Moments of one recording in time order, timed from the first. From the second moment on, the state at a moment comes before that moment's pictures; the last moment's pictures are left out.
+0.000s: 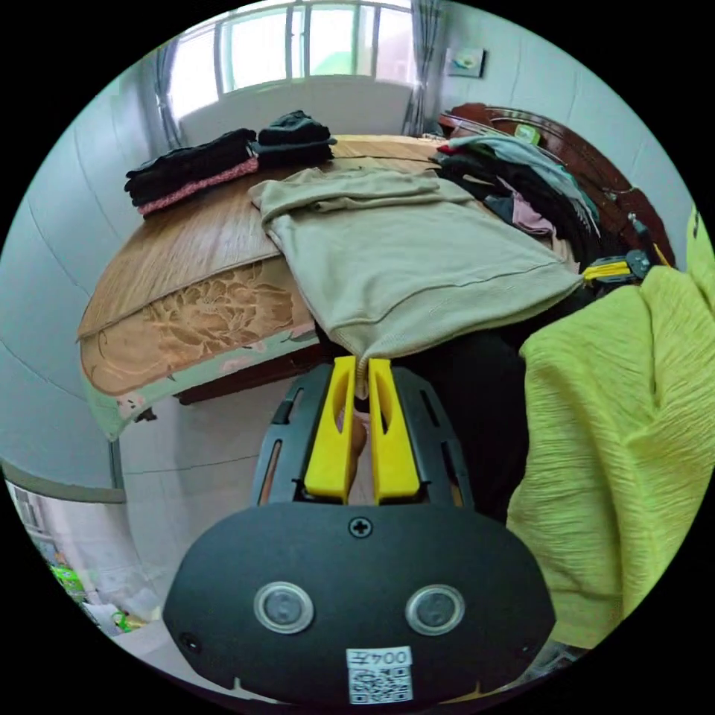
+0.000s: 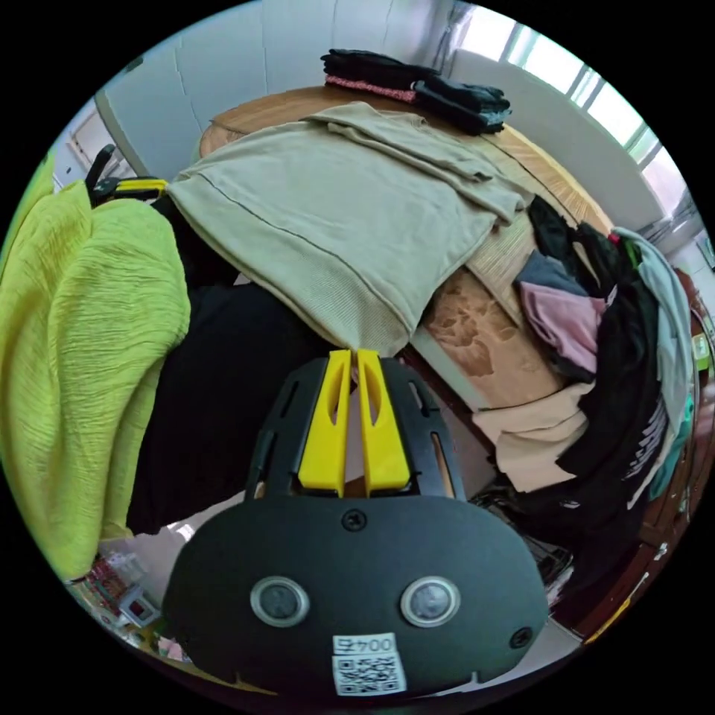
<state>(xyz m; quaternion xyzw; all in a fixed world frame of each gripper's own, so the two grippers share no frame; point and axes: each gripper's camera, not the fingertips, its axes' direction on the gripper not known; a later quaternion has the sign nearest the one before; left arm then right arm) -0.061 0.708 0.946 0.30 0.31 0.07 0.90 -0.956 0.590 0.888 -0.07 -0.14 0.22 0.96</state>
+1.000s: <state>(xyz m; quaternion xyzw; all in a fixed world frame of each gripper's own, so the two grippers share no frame) -0.121 0.445 1.136 0.20 0.66 -0.17 0.70 -0.989 0.388 0.975 0.11 -0.38 -0.05 0.92</state>
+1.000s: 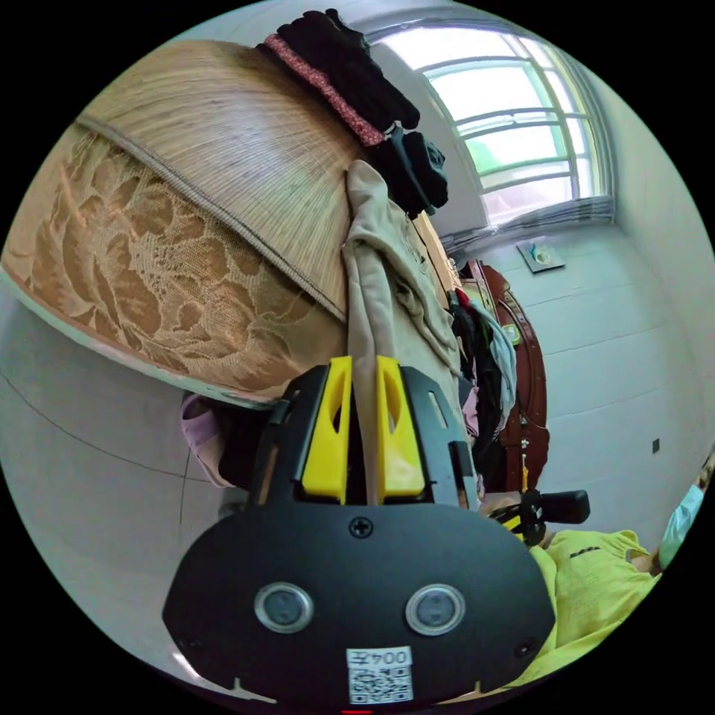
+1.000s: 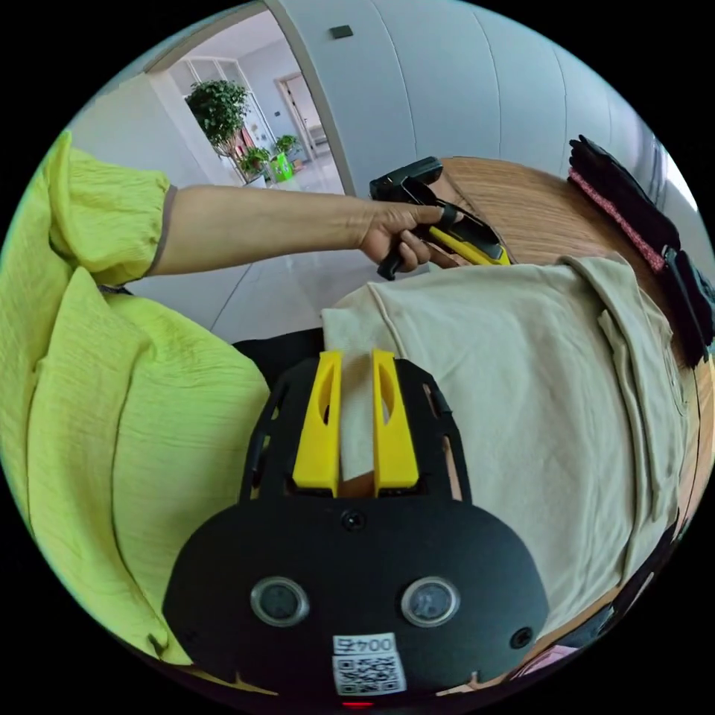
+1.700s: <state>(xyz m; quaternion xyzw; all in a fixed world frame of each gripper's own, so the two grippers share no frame) -0.112 0.410 1.183 0.18 0.70 -0.21 0.66 -0.950 0.440 1.002 0.11 -0.43 -0.04 0.89</state>
